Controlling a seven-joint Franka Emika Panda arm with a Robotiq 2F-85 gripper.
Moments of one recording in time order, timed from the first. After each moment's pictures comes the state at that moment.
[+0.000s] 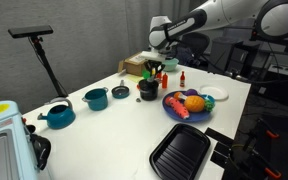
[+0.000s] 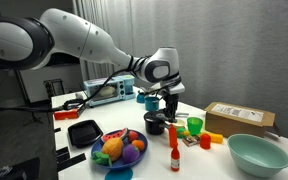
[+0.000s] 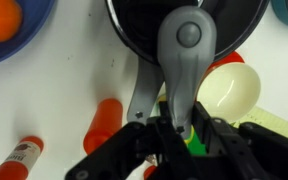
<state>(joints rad) 0.01 0.90 -0.11 -1.13 0.10 2.14 1.08</state>
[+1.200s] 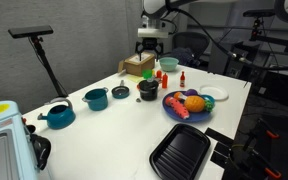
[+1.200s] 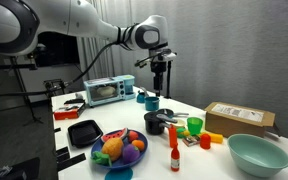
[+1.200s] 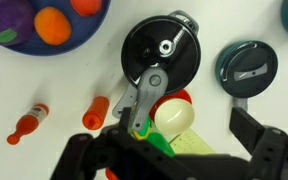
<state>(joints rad) 0.05 0.76 -0.05 -1.03 0.06 1.86 0.85</state>
